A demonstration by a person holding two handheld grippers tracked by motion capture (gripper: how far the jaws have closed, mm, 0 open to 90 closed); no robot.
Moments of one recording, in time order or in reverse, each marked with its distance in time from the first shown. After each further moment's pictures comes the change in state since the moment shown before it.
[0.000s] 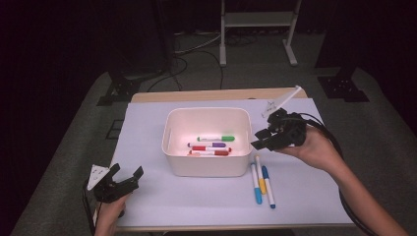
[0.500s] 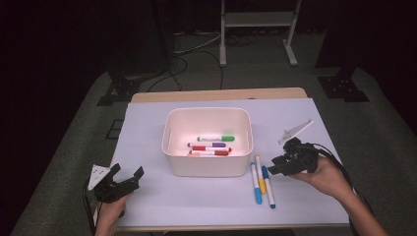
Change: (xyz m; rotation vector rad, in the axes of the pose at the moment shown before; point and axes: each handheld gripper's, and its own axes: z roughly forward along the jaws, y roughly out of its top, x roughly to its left) left arm -0.001 0.000 0.001 -0.001 0.002 0.003; right arm -0.013 -0.094 0.041 0.073 0.027 0.172
